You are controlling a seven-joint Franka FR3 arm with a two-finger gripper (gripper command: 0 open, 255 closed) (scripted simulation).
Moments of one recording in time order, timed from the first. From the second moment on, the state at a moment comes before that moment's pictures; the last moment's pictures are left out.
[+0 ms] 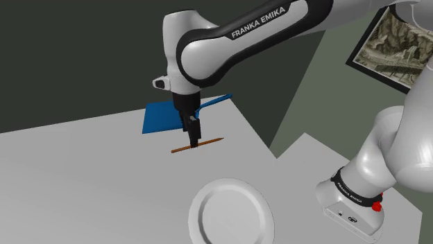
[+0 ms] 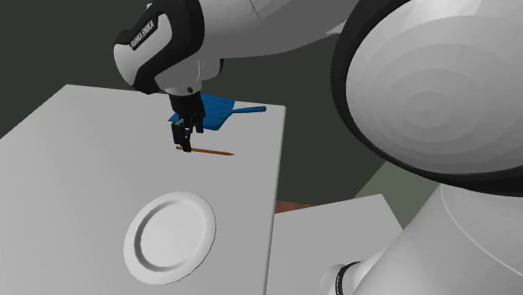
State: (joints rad) arm 0.41 0.22 0.21 -1.96 0.17 2.05 -0.71
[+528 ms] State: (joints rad) arm 0.41 0.23 0.21 -1.99 0.18 2.10 -0.71
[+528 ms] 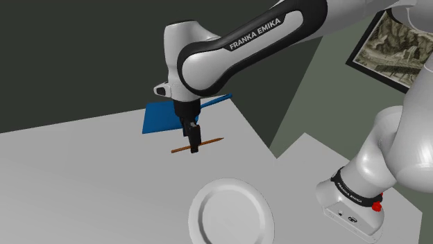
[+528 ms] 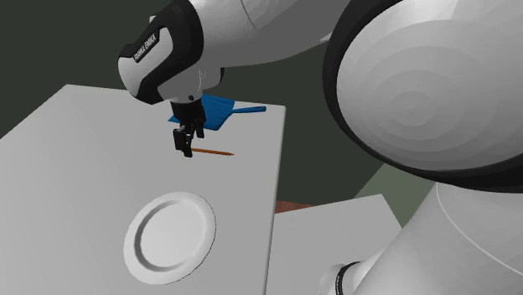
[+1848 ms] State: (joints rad) arm 0.41 0.19 0.21 -1.96 0.18 2.01 -0.70
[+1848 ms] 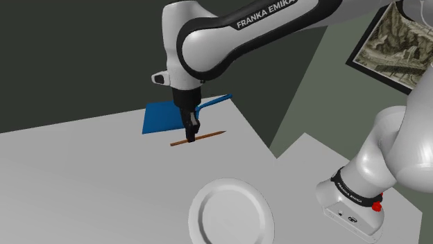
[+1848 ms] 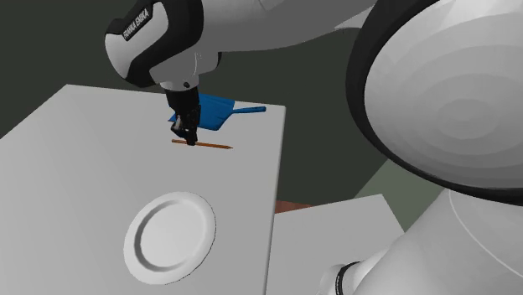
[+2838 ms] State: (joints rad) arm 0.40 0.13 0.21 -1.83 0.18 1.83 -0.67
